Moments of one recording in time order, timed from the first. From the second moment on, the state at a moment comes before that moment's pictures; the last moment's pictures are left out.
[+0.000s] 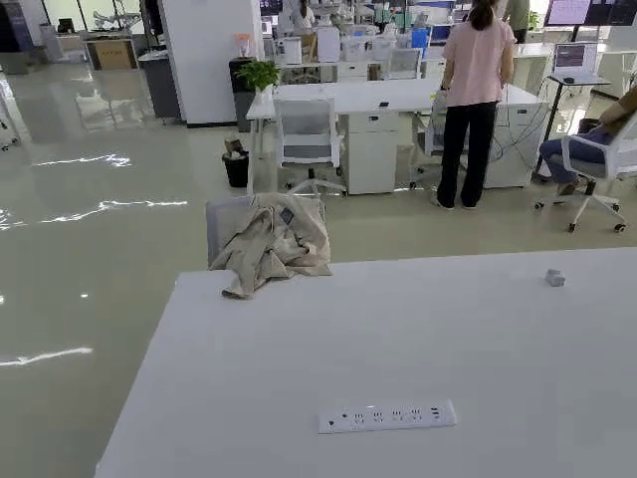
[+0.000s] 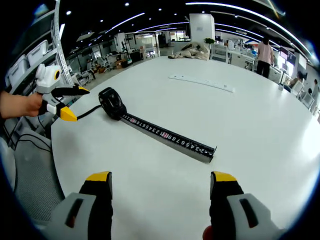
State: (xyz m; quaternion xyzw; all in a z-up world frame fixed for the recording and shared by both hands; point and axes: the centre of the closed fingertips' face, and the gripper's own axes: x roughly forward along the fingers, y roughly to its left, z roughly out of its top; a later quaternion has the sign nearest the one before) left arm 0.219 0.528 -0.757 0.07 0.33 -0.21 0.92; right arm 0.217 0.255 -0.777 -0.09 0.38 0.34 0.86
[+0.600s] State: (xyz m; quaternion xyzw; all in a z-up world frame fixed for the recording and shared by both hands) left arm 0.180 0.519 -0.740 0.05 0.33 -0.19 0.92; right arm 0.180 0.272 -0.751 -0.05 0.37 0.33 0.87
